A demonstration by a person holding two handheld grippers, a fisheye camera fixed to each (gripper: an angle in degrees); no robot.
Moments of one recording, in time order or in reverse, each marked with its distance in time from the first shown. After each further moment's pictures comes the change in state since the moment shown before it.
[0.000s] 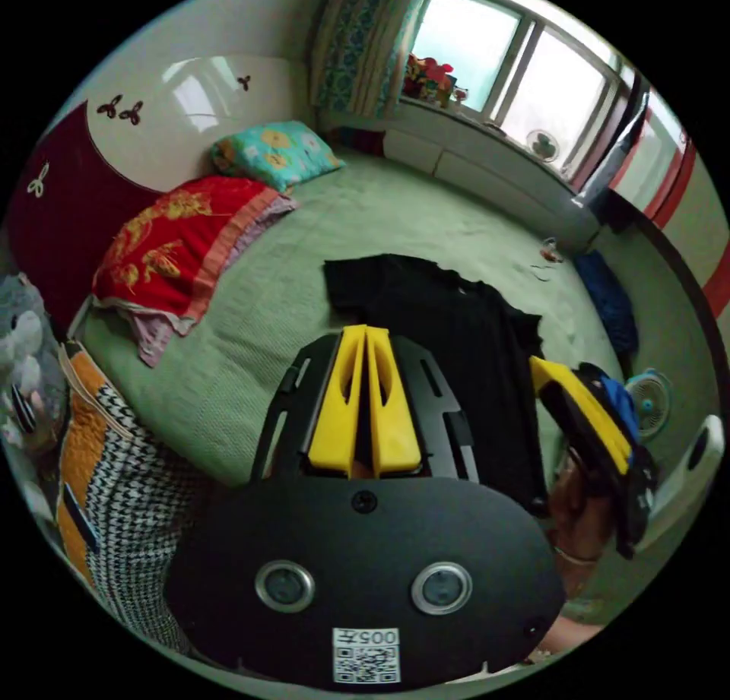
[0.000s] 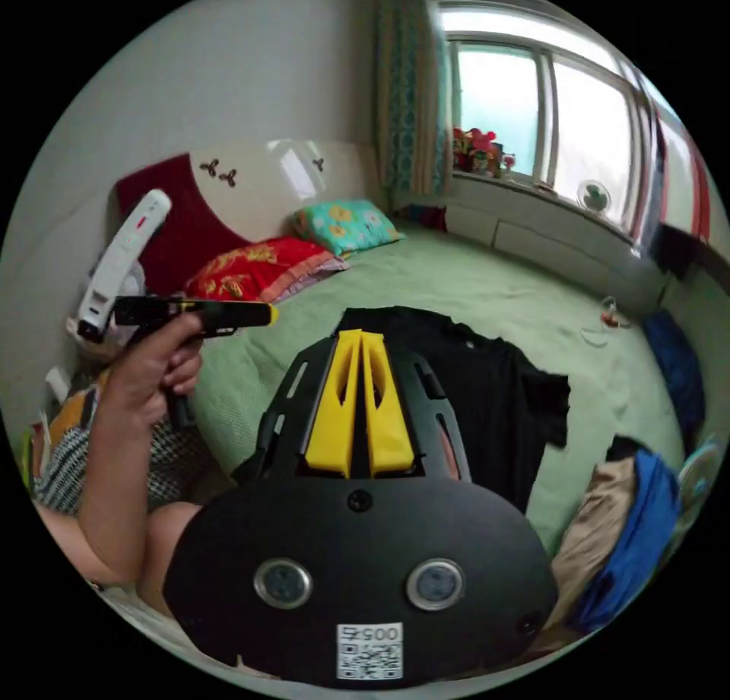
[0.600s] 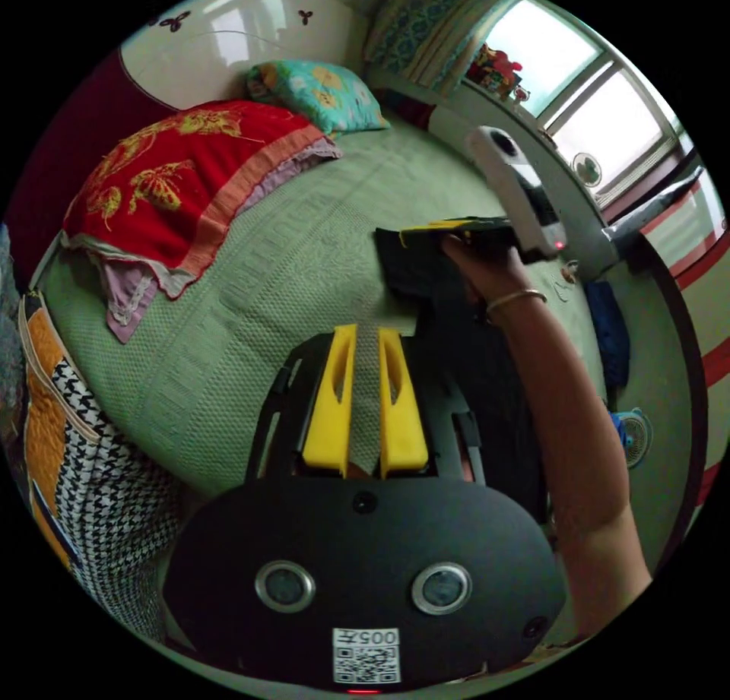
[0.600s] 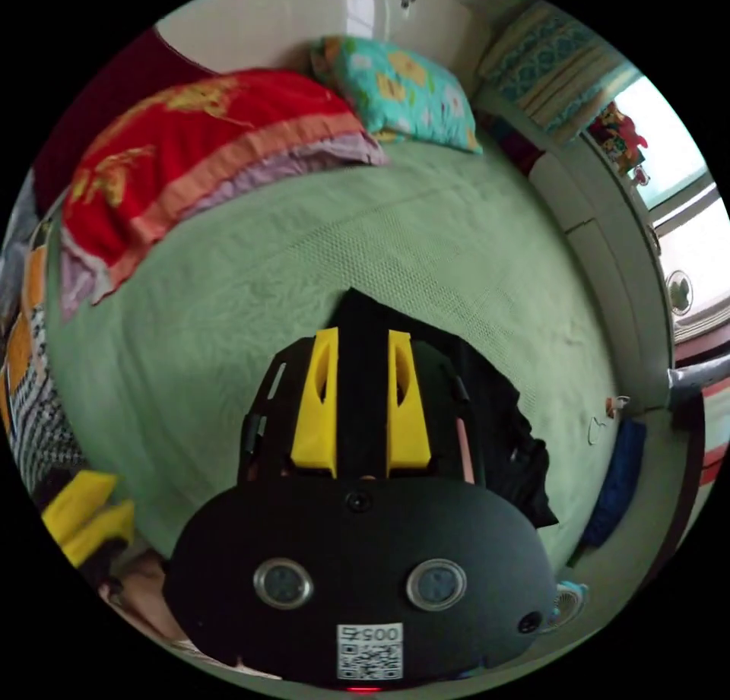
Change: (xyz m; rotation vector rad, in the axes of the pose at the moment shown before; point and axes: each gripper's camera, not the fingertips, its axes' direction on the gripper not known) left arm -0.200 -0.056 0.067 -0.119 0.170 -0.204; right arm -0.056 -0.198 0.360 -0.535 0.142 -0.332
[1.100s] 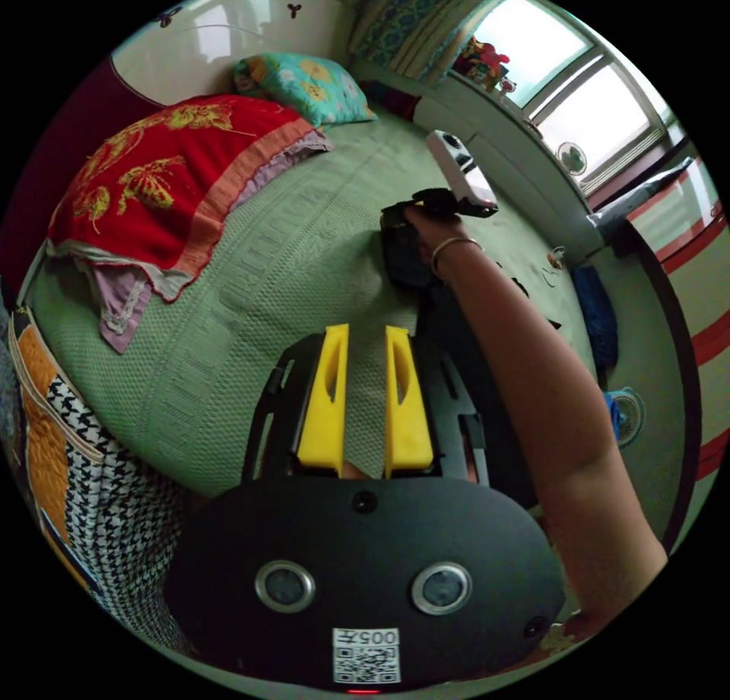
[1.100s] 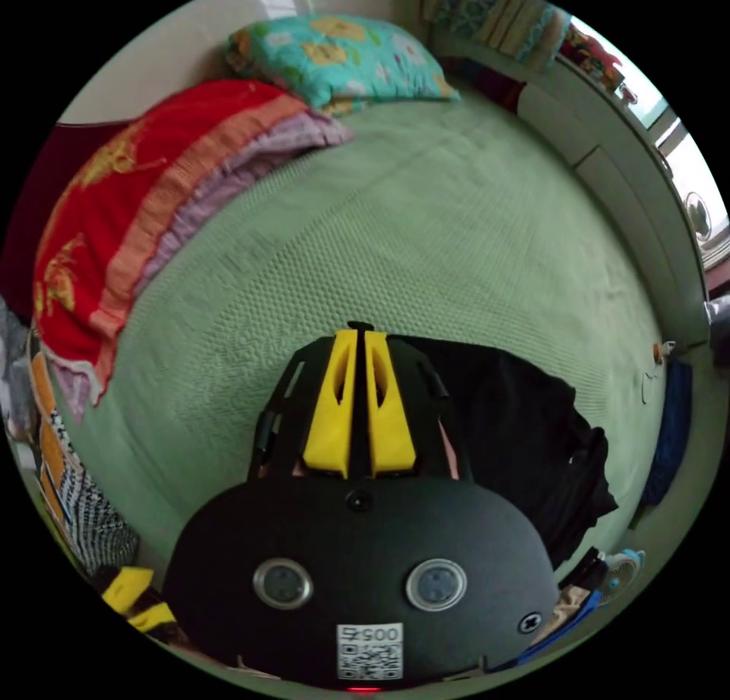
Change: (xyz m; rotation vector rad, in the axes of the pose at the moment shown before) left arm -0.055 -0.051 -0.004 -0.030 0.016 0.105; right arm 0.096 -0.085 0.062 -0.042 -0.144 0.219
